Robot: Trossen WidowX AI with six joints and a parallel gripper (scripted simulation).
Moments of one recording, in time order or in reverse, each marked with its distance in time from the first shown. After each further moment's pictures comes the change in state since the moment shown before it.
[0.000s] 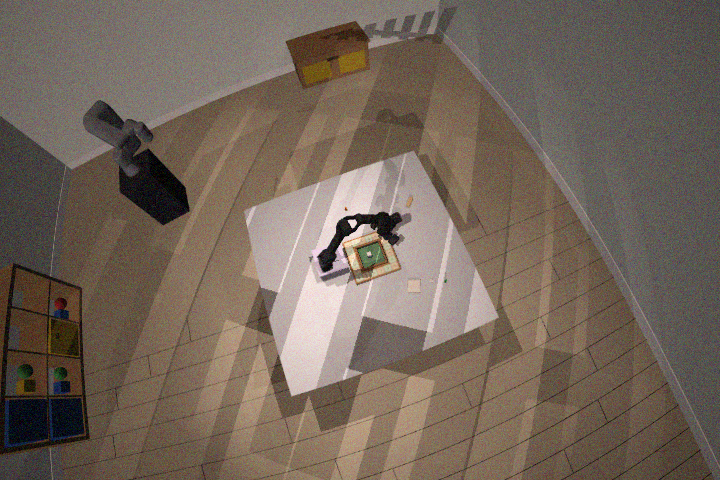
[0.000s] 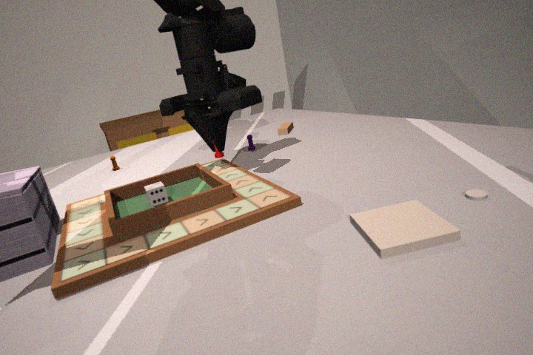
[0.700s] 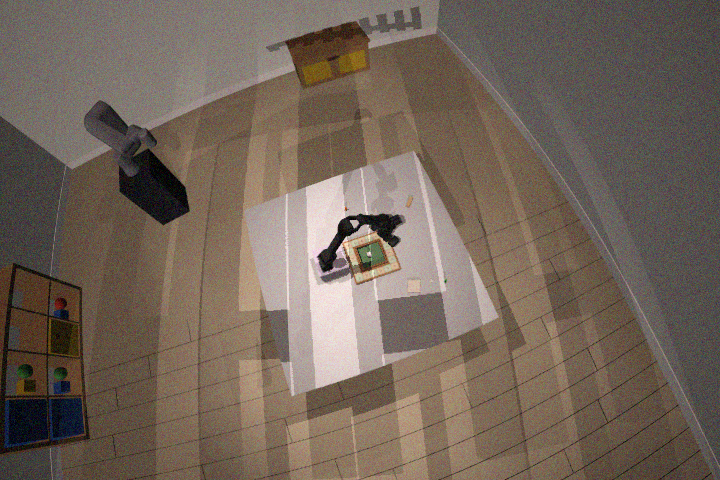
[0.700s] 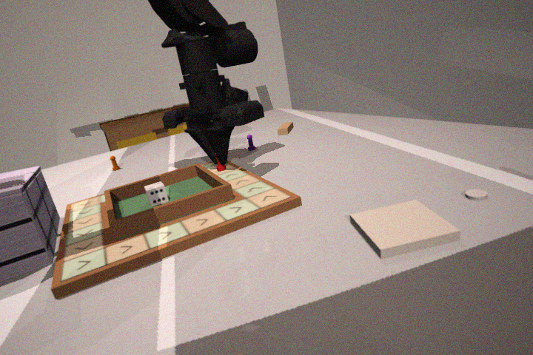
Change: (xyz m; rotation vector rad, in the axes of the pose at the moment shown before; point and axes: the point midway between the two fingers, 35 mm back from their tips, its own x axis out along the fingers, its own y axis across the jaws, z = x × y) arm 0.023 0.001 -0.001 0.000 0.004 0.002
